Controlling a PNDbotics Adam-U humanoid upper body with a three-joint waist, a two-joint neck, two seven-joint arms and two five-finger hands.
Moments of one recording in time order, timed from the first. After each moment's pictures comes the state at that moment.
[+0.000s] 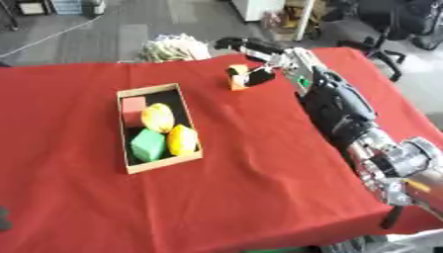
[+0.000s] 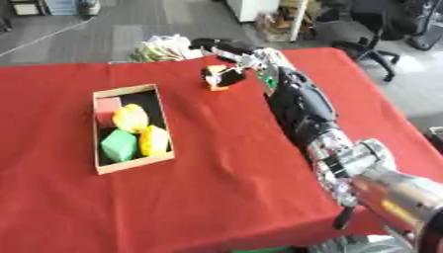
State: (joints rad) left arm -0.08 0.39 -0.13 -1.90 0.17 -0.09 -0.64; right arm -0.80 -0.51 -0.13 -0.67 0.89 -0.59 0.25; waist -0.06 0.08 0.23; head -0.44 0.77
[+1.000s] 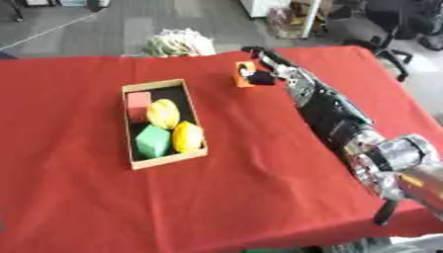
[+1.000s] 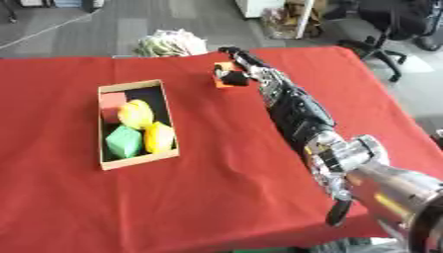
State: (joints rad) left arm -0.11 0.39 -0.13 -1.91 0.17 -0.10 -0.65; right arm -0.82 -0.48 -0.15 -0.53 0.76 -0.34 0.05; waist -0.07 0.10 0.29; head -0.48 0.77
